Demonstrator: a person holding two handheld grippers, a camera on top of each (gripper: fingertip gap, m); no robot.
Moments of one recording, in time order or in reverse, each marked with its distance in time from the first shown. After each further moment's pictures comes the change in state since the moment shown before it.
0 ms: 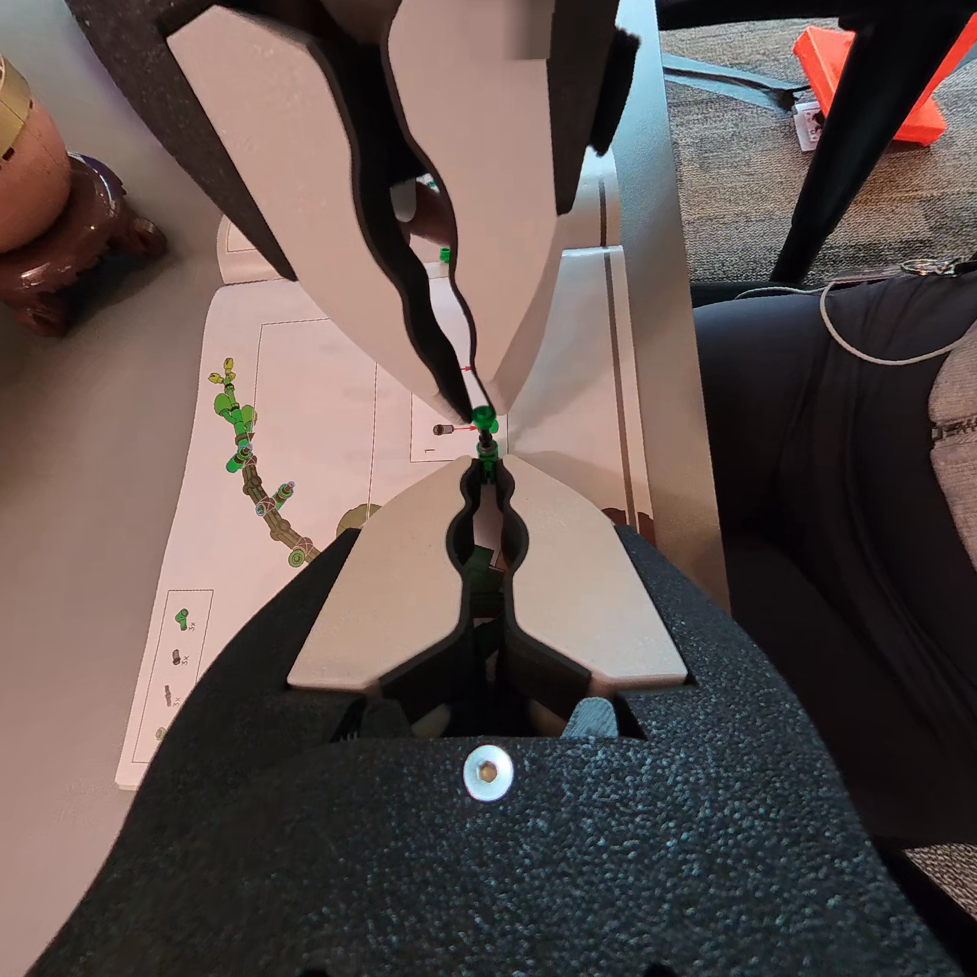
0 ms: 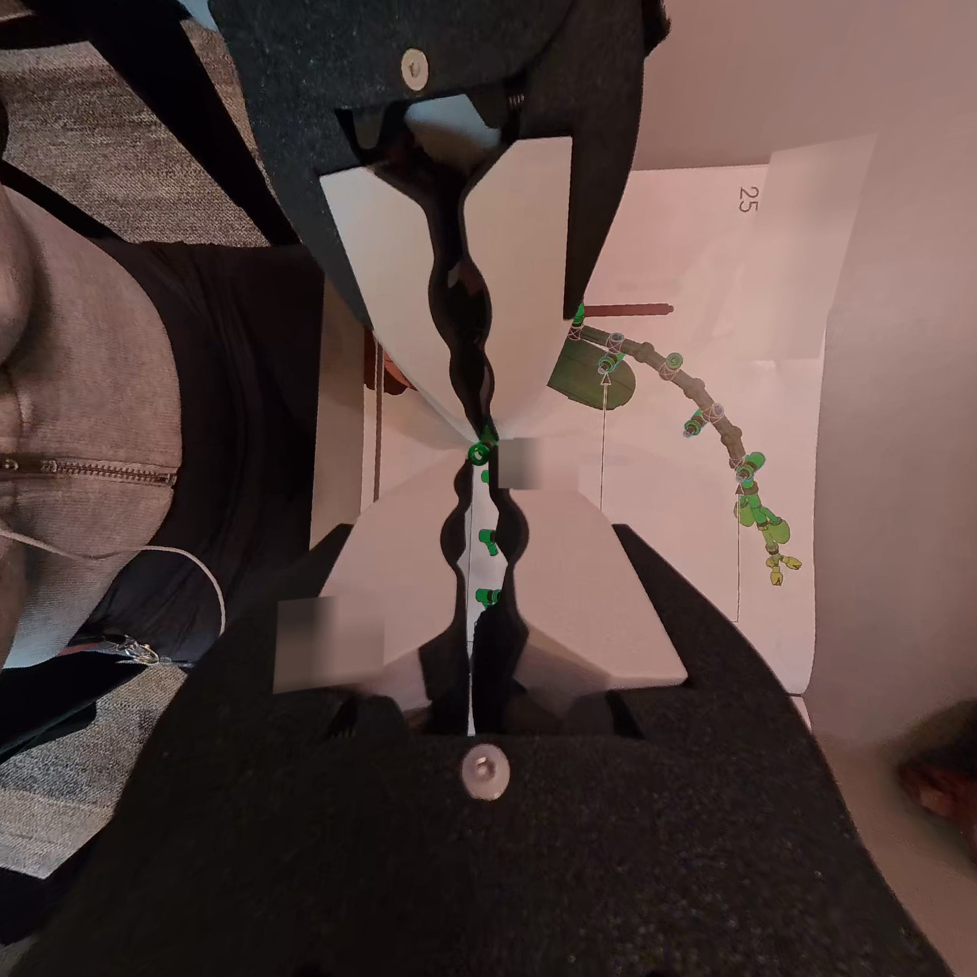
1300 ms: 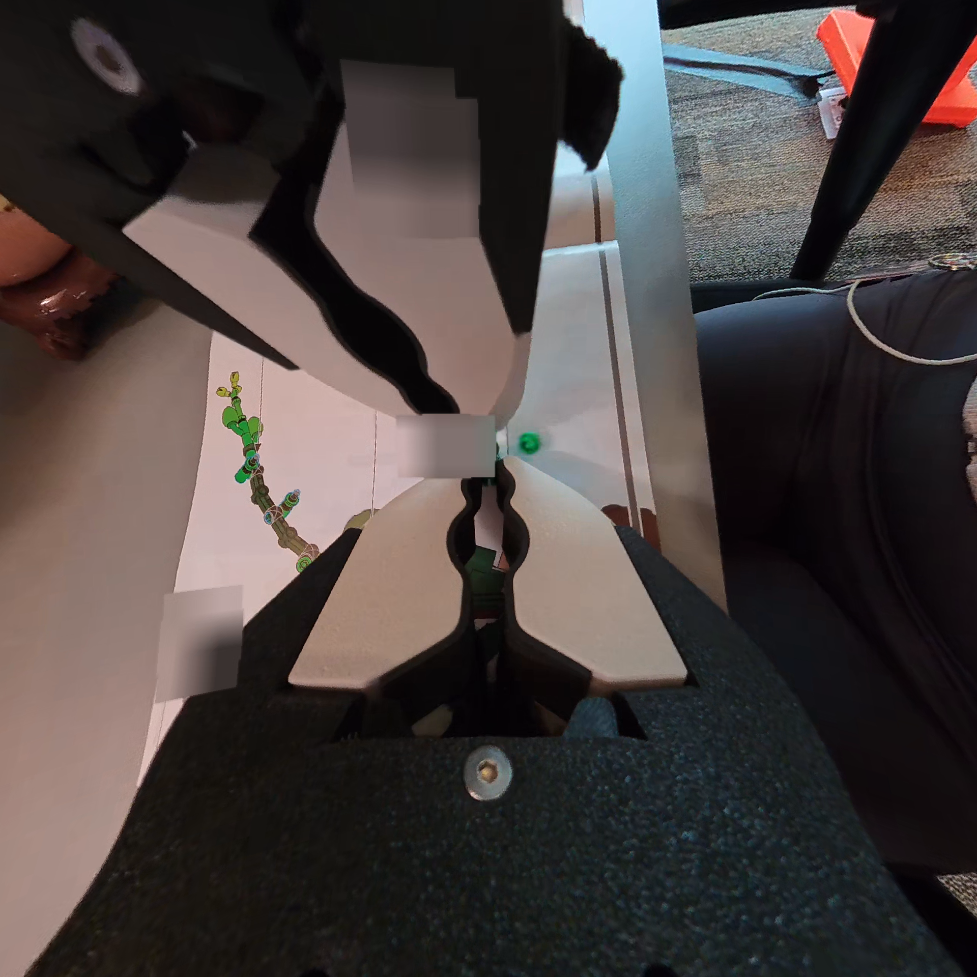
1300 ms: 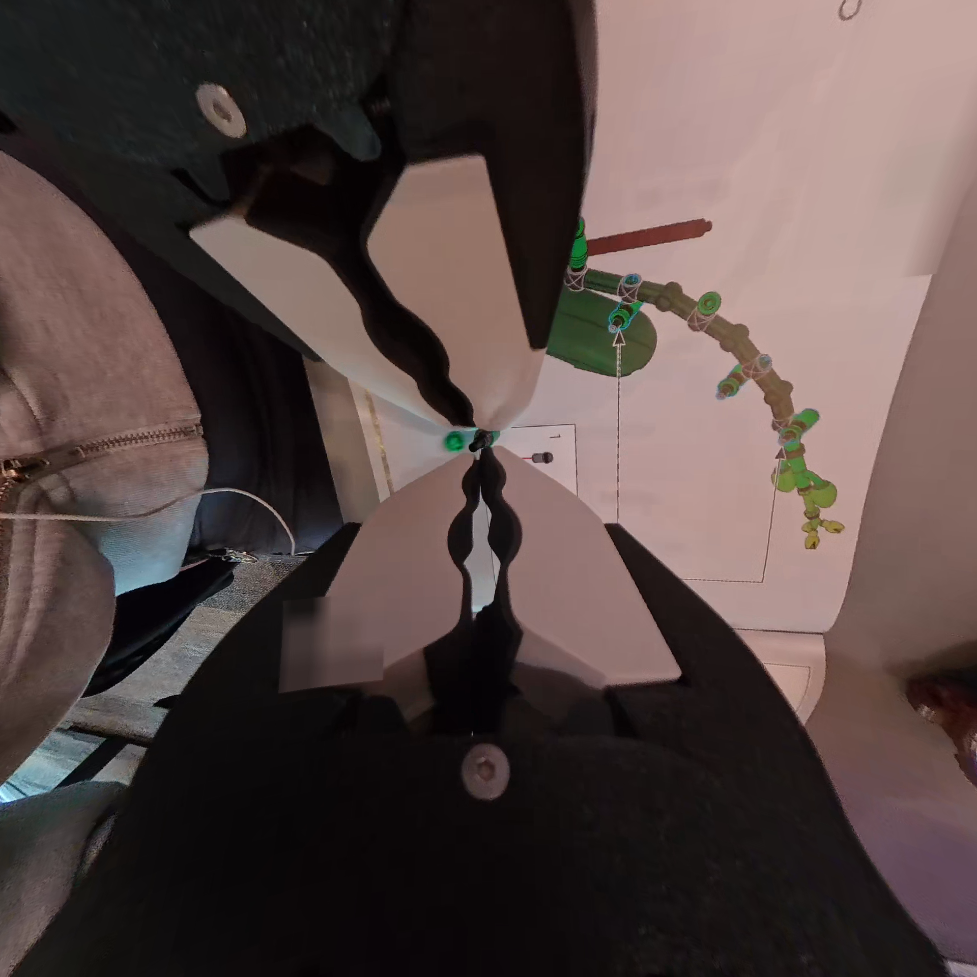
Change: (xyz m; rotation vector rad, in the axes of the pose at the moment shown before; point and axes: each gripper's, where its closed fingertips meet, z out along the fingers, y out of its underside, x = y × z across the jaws) left arm 0.001 -0.003 0.000 0.000 -0.034 0.031; right arm 0.001 0.013 0.004 -0.417 -0.049 0.160
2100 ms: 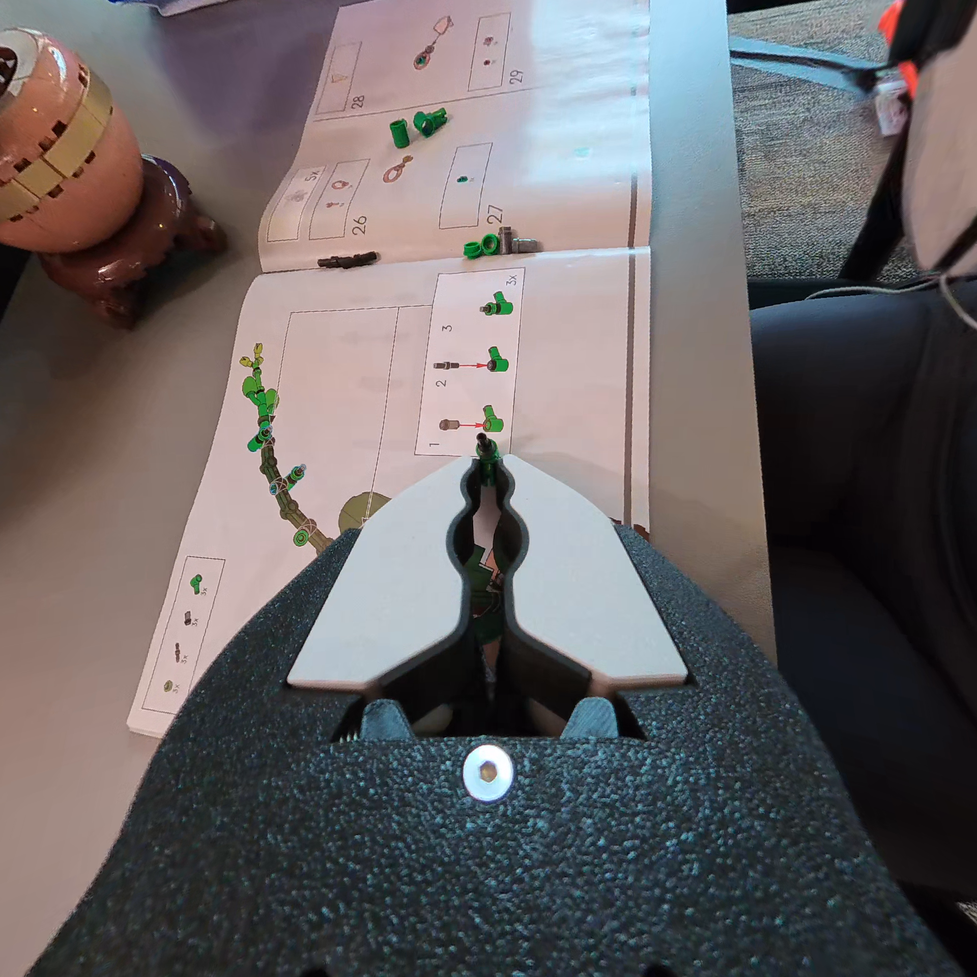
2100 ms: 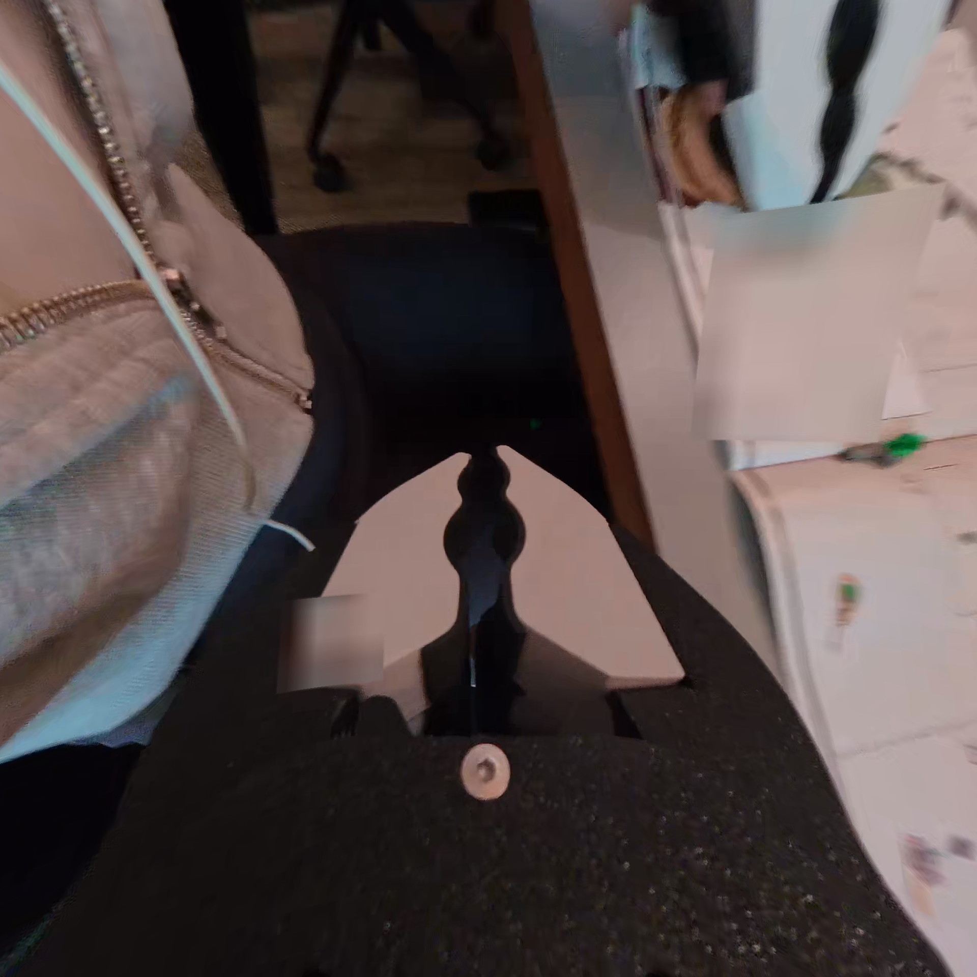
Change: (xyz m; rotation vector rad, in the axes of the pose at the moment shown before) left arm -0.013 0.005 -0.002 -0.012 -0.062 -0.023; right arm -0.111 0.064 0.029 0.635 0.328 -0.028
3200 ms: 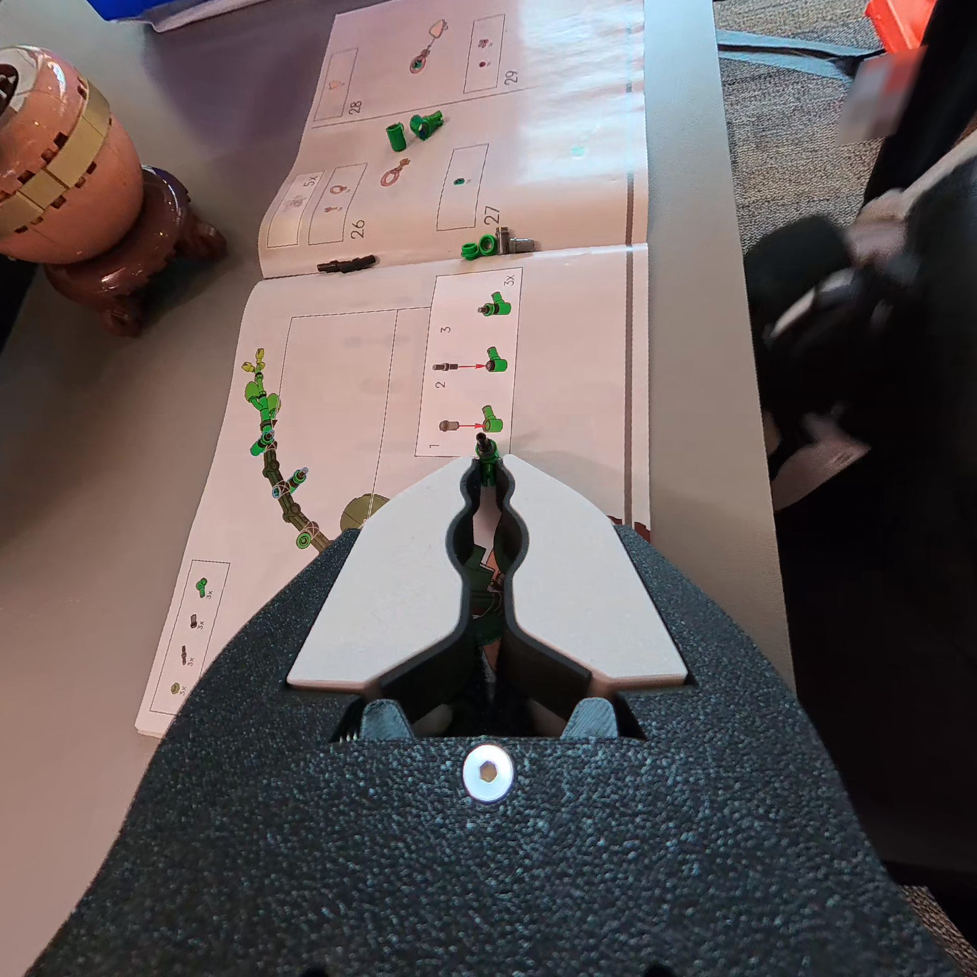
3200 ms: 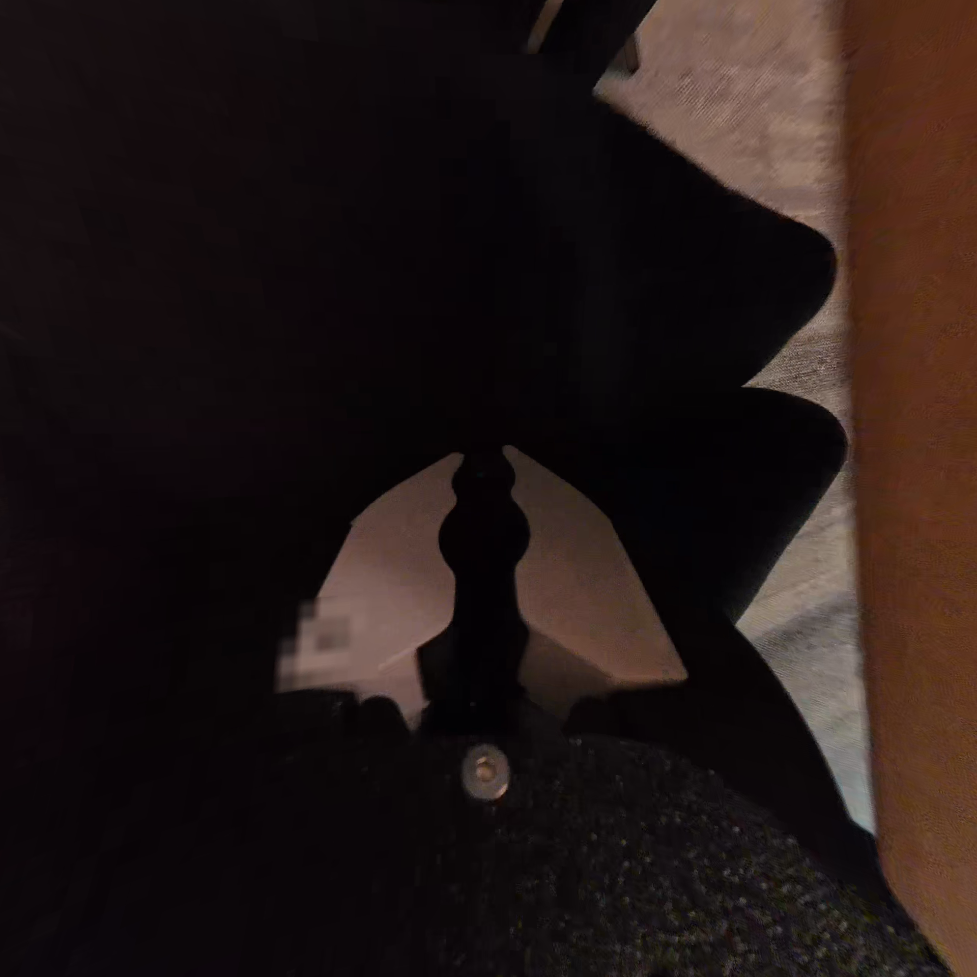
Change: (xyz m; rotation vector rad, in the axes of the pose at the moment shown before) left arm -0.002 0.002 -0.002 0.007 0.012 0.035; right arm 0.022 0.037 0.152 -0.234 0.248 -0.140
